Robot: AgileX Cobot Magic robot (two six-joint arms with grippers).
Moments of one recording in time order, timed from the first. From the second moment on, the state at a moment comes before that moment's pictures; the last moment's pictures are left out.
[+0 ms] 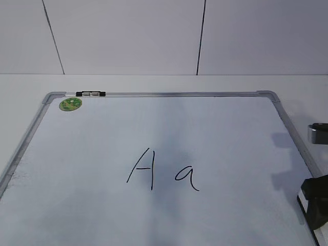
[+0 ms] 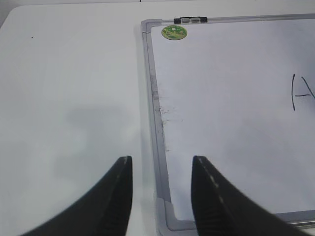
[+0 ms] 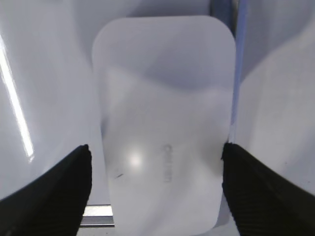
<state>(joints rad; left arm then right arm) 0.00 0.01 -0.51 -0.12 1.11 0.04 0.17 1.45 -0.74 0.02 0.98 0.12</state>
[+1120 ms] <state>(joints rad) -0.01 0.01 -0.51 -0.13 1.11 0.04 0.17 1.46 -0.73 -0.02 0.98 0.16</state>
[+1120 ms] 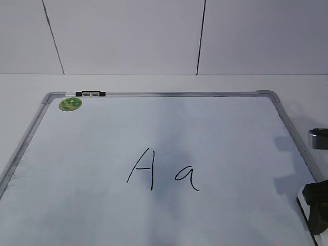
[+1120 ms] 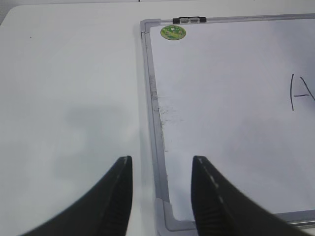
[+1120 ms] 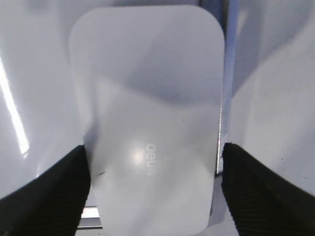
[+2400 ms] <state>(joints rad) -0.01 0.01 -0.51 -0.13 1.11 0.04 0.17 1.48 -0.72 -0.02 0.97 0.16</state>
